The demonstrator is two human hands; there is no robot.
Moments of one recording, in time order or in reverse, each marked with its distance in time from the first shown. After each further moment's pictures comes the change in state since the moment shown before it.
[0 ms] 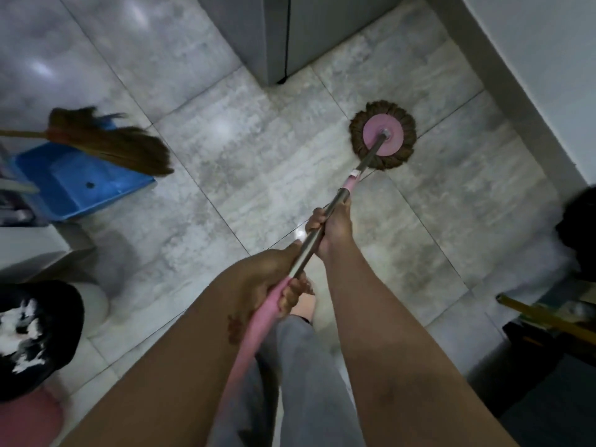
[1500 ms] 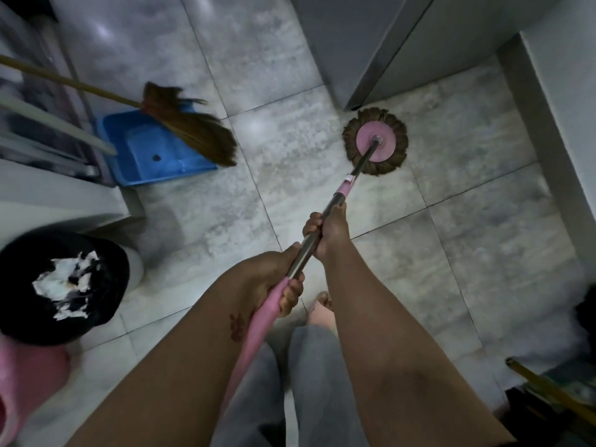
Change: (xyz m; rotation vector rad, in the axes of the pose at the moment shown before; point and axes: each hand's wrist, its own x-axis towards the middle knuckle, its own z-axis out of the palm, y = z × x) left_hand -0.049 -0.035 -0.136 -0.239 -0.006 0.070; right_hand -0.019 0.103 0.121 -0.284 -0.095 0.111
